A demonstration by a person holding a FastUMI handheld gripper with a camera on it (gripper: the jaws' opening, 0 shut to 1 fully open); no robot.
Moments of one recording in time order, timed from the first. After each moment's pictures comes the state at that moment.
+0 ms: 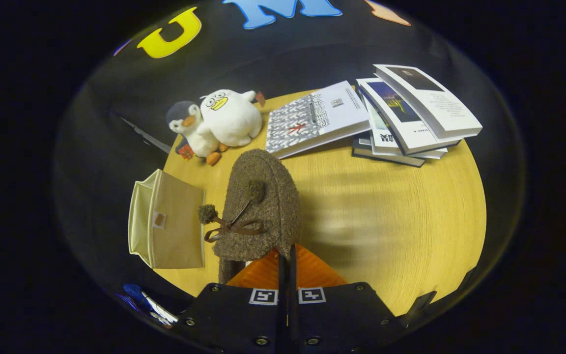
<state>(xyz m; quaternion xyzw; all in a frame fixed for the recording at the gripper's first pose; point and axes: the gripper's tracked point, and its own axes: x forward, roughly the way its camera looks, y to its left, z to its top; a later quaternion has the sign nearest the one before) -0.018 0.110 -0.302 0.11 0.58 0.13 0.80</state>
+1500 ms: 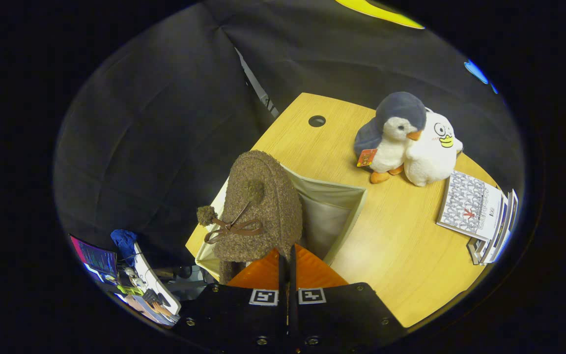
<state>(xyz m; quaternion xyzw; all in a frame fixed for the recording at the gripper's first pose) -0.010 0.450 -0.280 -0.07 0.59 0.35 0.72</state>
